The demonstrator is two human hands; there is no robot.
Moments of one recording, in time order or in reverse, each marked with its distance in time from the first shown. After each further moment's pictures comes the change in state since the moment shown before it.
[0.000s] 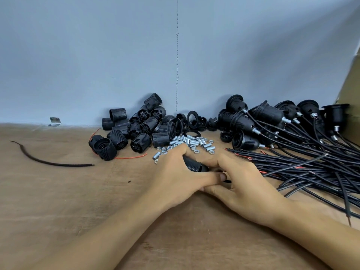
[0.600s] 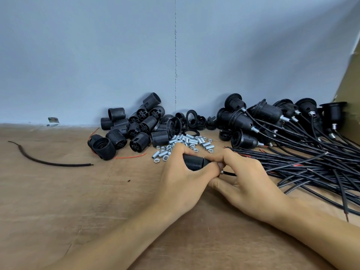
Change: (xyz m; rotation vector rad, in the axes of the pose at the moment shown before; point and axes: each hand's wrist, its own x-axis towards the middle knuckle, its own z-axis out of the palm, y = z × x) left_hand -0.007 -0.004 0.024 -0.375 0.104 -0.012; right_hand -0.003 0.000 -0.003 -0.005 0.101 0.006
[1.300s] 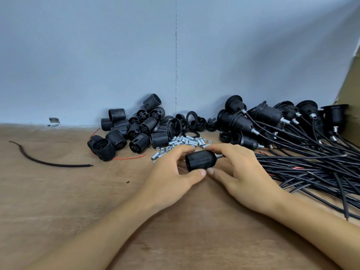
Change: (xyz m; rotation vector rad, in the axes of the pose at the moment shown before) left_hand 0.015 -0.003 -0.032 0.284 -0.193 0.081; right_hand 0.011 0.019 0.001 -0.110 -0.041 0.163
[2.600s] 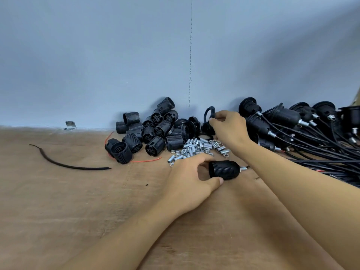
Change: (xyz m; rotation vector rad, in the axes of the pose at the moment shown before) left_hand 0.004 -0.010 -0.002 0.262 0.056 0.077; right_hand 0.131 0.009 0.037 0.293 0.255 0.500
